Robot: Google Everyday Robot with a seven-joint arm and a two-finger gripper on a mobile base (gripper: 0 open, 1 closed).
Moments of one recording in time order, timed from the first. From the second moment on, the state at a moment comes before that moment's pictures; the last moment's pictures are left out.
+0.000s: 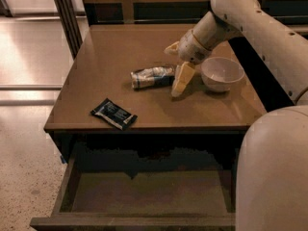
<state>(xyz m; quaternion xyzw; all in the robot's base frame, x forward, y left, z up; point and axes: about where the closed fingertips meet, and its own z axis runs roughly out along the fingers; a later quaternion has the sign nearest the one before) 0.680 -0.064 0.826 -0.70 0.64 0.17 0.26</state>
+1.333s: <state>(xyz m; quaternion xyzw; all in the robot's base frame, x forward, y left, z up) 0.691 -0.030 0.837 -0.74 0.60 0.18 0.25</state>
